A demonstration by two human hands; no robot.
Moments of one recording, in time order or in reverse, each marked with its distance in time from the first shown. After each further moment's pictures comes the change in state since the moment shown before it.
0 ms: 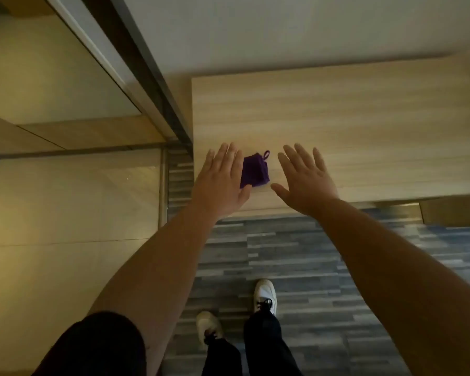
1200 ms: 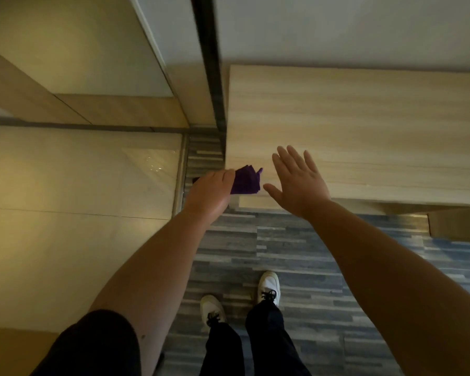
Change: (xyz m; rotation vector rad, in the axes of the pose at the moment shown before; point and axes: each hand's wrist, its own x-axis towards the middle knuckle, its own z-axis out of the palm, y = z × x) left_hand -0.098 -0.055 0.013 -0.226 0.024 -0.053; right_hand -0.016 -0.090 -0.013 -0.044 -0.006 -0.131
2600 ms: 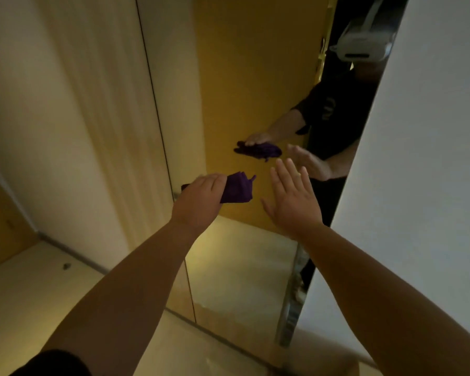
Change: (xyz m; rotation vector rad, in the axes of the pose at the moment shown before) left_hand -0.027 -0.416 -0.566 0.289 0.858 -0.277; right_hand 0.292 -0.325 -0.574 -0.211 0.965 -0.286
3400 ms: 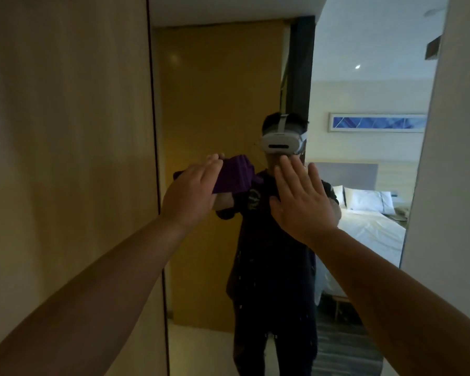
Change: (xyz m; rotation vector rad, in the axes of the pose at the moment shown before) left_hand 0.226 -0.169 -0.088 -0.134 0.471 0.261; right_hand 0.231 -0.001 -0.094 -0.377 0.454 0.049
